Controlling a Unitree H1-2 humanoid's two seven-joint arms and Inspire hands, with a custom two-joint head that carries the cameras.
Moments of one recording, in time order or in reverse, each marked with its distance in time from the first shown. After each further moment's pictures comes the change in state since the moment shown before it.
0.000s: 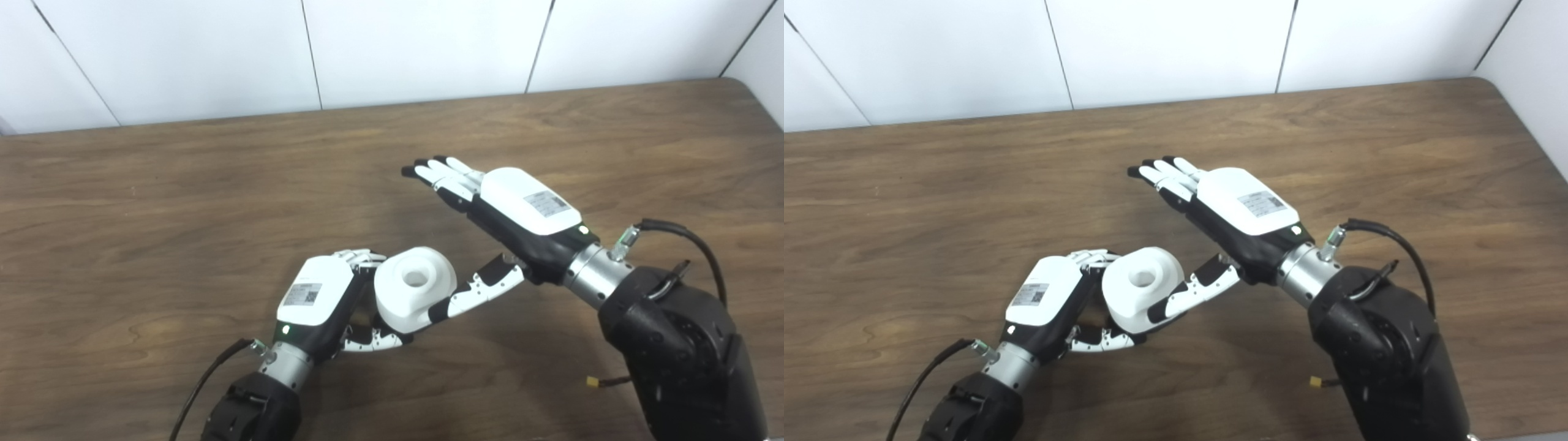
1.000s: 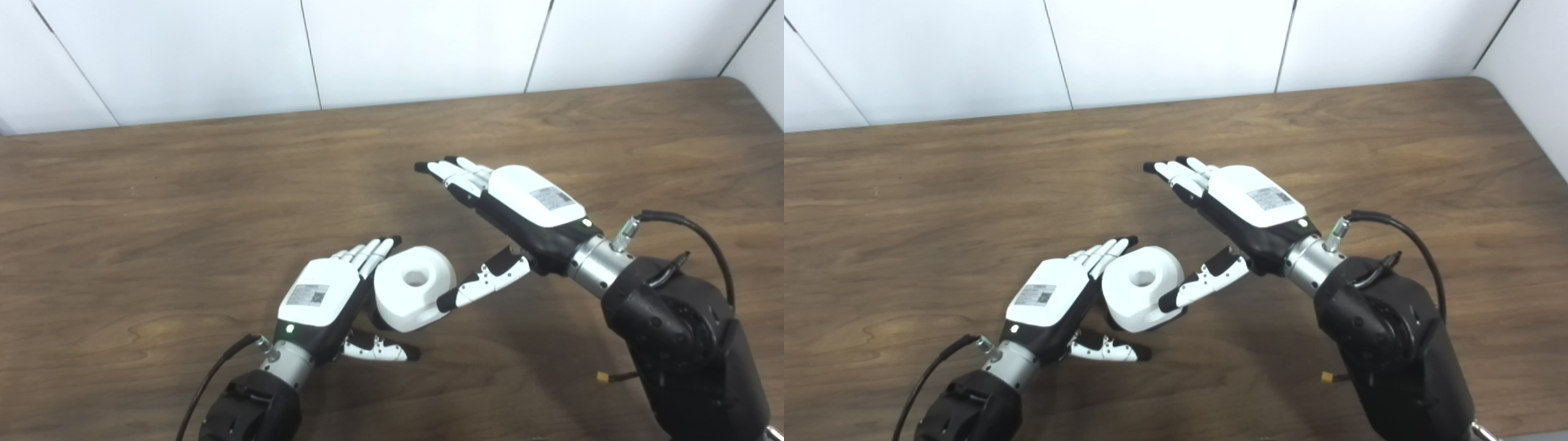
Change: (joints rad) left arm 0.000 -0.009 0.010 -0.064 0.108 0.073 -0.163; right arm -0.011 -0.037 -0.010 0.081 0.026 -0.027 -0.039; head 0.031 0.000
